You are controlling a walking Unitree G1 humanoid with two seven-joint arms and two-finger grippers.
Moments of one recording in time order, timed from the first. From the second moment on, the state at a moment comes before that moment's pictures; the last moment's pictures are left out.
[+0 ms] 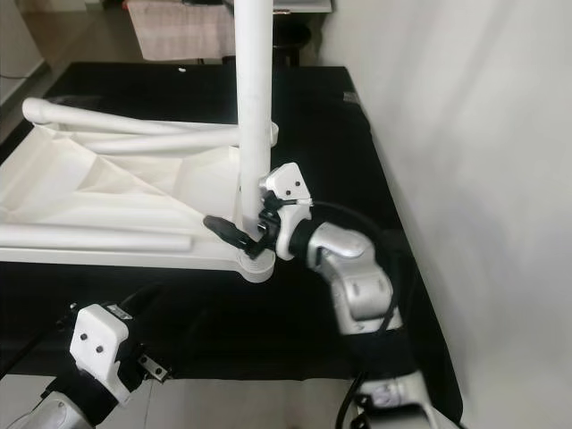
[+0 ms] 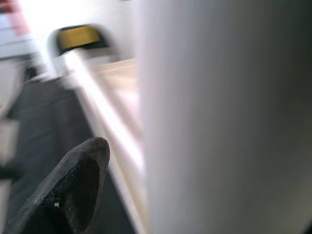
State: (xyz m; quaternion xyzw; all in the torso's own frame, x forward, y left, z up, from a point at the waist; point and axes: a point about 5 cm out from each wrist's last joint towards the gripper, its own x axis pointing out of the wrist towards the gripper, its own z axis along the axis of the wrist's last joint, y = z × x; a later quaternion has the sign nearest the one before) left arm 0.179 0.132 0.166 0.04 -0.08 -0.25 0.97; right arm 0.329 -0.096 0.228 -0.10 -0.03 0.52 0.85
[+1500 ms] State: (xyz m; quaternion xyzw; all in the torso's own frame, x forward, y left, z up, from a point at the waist) left arm 0.184 0.130 0.171 0.02 -0.09 -0.26 0.96; right arm 0.293 -0.062 0.201 -0.02 -0.02 0.24 0.97
